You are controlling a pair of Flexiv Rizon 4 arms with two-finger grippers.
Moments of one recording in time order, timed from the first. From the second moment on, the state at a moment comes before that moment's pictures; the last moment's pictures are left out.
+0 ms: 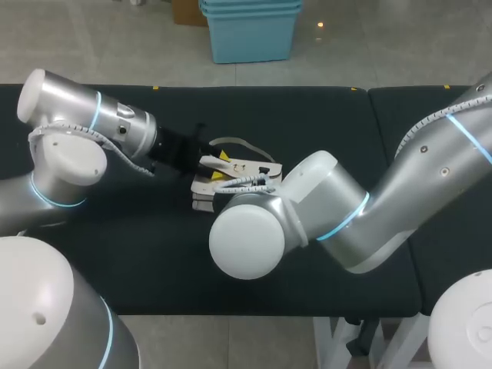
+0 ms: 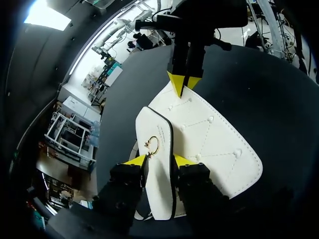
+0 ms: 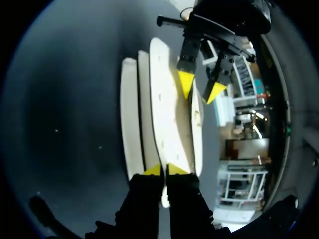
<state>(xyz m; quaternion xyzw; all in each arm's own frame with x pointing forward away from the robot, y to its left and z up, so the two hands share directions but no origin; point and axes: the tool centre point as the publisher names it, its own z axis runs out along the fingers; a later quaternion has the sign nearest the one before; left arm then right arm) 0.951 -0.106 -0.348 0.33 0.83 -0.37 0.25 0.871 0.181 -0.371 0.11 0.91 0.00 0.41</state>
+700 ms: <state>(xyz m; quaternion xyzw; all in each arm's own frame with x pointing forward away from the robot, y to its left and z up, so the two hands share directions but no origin) 0.942 -0.103 -0.364 0.32 0.84 -0.37 0.24 0.871 0.181 -0.371 0.11 0.91 0.00 0.41</state>
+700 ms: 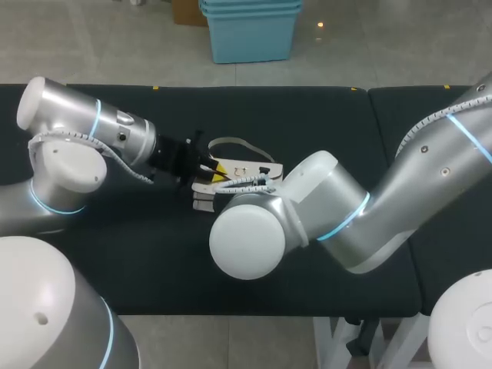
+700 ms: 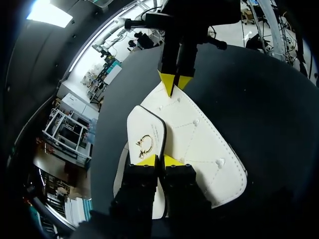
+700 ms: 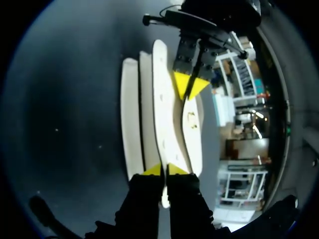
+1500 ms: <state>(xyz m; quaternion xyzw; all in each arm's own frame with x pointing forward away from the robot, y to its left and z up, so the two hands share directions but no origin) 0.941 -0.104 -0.346 0.29 0.83 -0.40 0.25 0.871 0.180 -0.371 0.11 0.91 0.00 0.41</state>
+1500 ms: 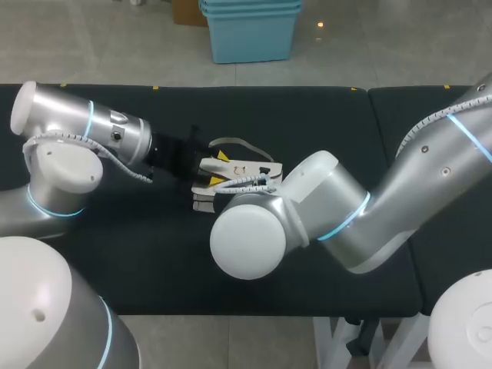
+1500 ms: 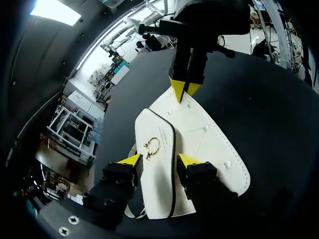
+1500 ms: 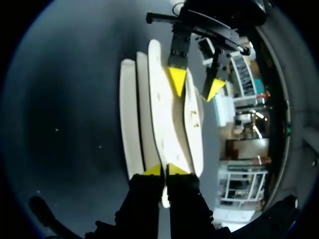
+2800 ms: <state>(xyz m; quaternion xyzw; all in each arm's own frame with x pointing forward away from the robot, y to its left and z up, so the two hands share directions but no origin) 0.931 -0.073 -0.284 0.14 0.90 -0.40 0.14 0.859 0.174 -0.323 0.05 0.93 -0.03 0.36</state>
